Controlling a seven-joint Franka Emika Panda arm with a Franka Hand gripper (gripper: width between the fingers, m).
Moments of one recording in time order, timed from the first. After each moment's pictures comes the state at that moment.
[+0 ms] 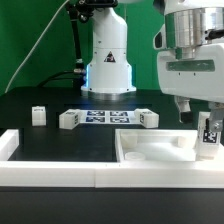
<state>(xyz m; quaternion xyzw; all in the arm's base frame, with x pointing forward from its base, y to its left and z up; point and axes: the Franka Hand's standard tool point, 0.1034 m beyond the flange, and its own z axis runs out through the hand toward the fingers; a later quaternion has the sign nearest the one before) 0.620 0.104 0.078 -0.82 0.57 -0.02 0.08</state>
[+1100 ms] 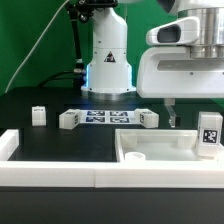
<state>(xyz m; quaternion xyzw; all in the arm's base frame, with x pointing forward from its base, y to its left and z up) 0.622 0.107 0.078 -1.00 0.06 -0.05 0.01</state>
